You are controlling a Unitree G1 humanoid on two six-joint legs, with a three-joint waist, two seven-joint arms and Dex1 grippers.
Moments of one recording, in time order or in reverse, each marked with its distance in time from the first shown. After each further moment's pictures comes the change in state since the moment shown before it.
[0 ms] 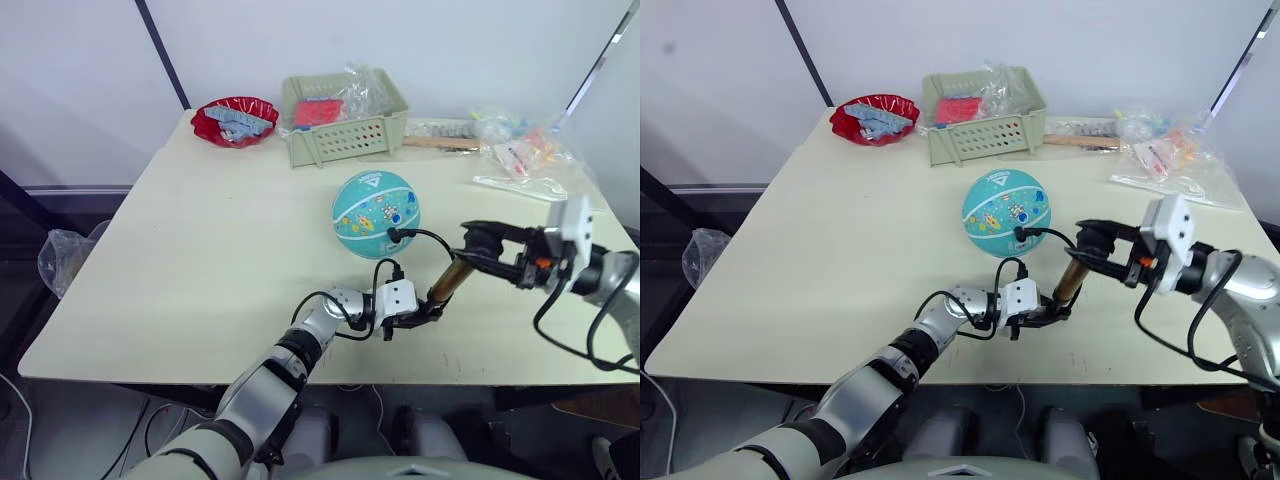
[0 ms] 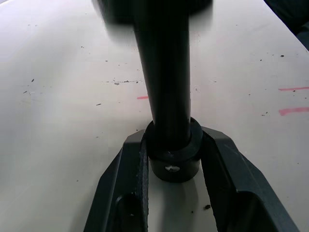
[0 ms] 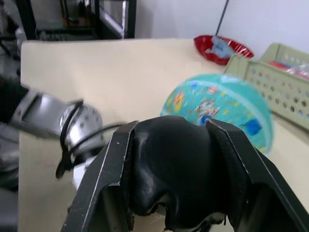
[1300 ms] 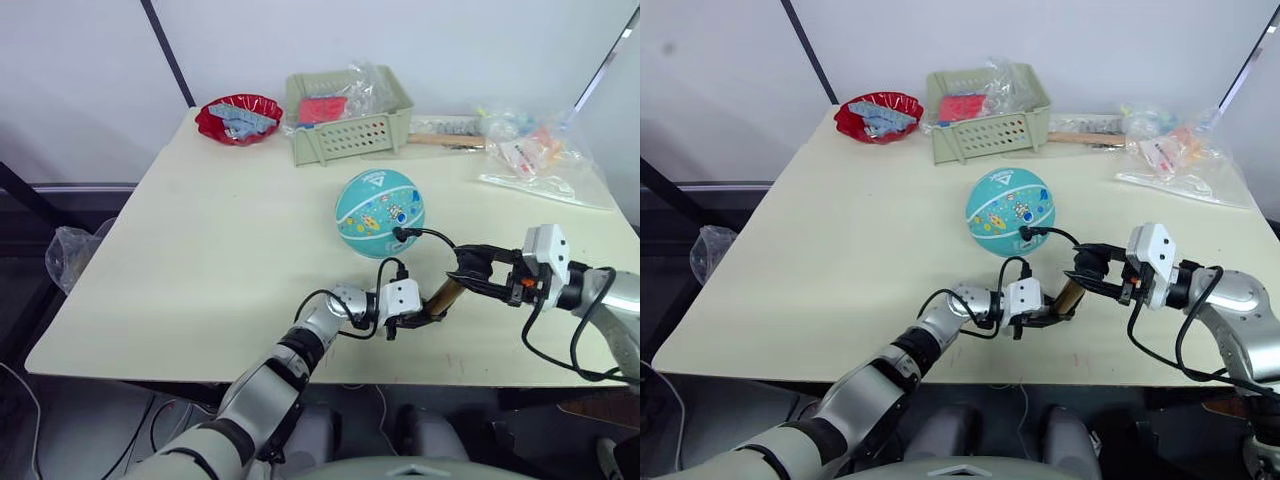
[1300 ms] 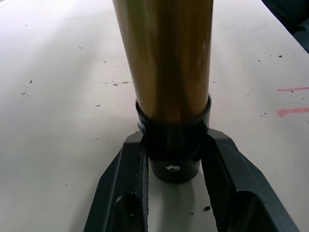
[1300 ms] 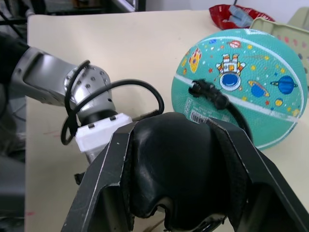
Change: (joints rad) left arm -0.012 -0.010 -0.007 -0.018 0.000 0.012 -0.010; right arm -0.041 -0.055 -0.003 0.059 0.015 0.017 0.070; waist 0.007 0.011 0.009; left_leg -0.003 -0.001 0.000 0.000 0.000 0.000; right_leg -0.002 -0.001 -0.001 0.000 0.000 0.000
